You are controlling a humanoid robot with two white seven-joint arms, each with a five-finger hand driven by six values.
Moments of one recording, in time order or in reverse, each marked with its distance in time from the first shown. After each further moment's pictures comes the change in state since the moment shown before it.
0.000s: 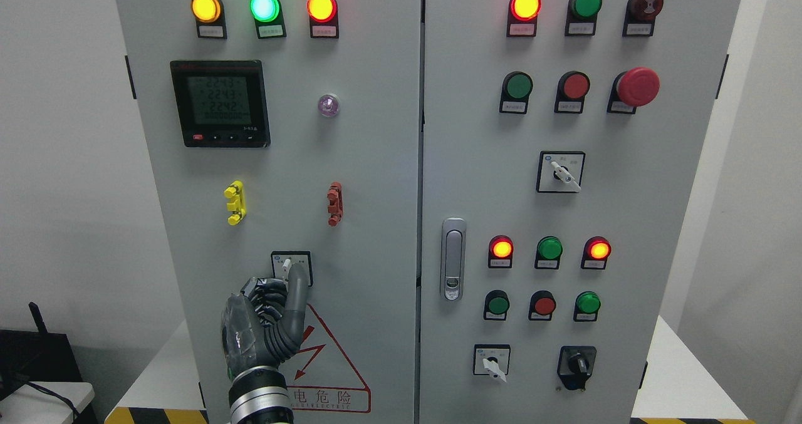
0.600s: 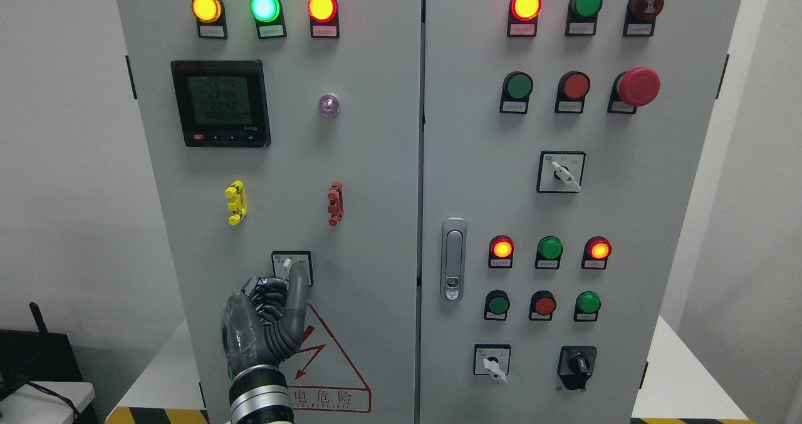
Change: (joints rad) left arm -0.003 0.001 -0.001 0.001 -0.003 0.003 0.000; right arm 0.000 0.000 0.000 0.000 0.000 0.000 0.000
